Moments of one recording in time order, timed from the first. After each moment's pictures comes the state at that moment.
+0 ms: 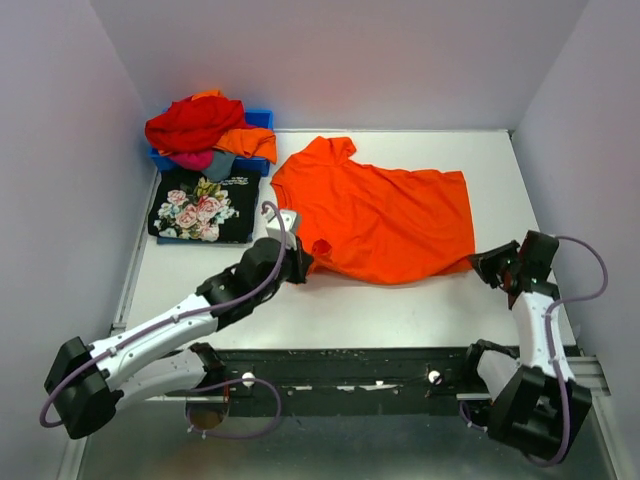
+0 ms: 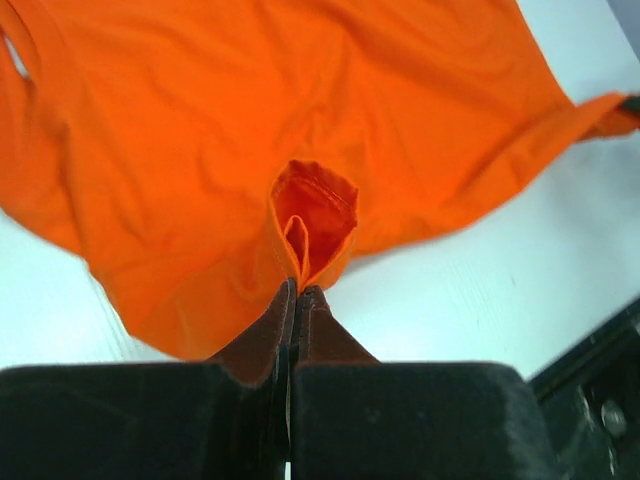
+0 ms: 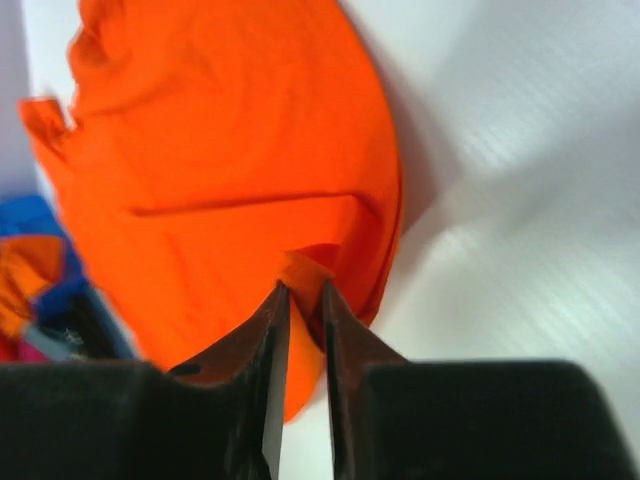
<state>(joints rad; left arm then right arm) -0.82 0.99 0.67 -0.06 -0.22 -0.47 -0.39 0.98 0.53 -0.34 -0.31 0.85</state>
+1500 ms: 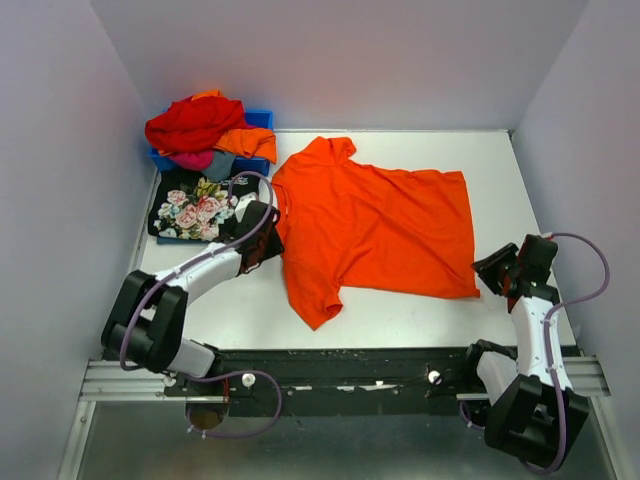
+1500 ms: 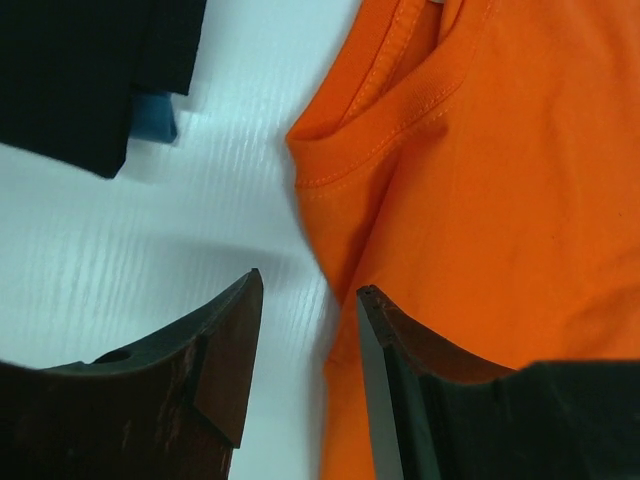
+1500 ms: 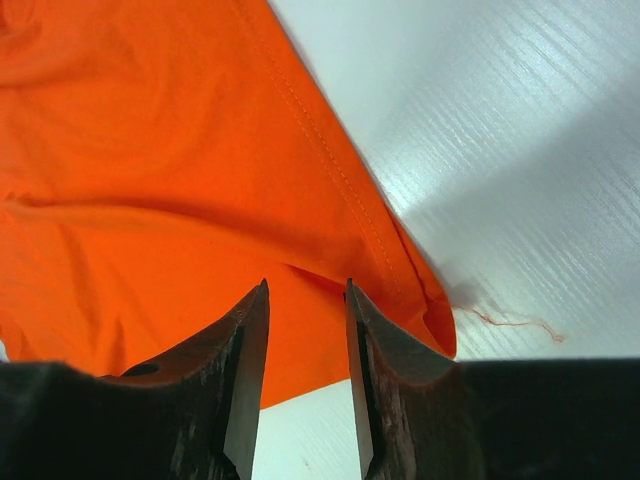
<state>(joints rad) -0.43 1.40 0.75 -0.21 -0.24 -0.72 -0.39 0.87 0.49 -0.43 -0.18 0.61</state>
